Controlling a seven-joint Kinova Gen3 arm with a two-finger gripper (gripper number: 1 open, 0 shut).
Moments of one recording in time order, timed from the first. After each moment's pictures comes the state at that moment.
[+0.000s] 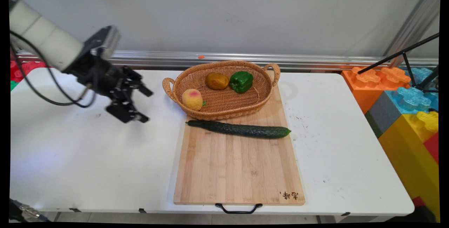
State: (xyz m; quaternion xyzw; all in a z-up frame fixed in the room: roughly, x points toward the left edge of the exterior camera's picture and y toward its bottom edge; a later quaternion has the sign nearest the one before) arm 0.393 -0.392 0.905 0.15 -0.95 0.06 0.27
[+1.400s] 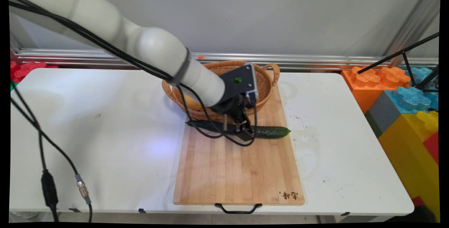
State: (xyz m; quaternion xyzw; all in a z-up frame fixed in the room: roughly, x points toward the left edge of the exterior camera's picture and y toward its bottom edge) arm 0.119 -0.443 0.816 0.10 -0.94 0.15 0.28
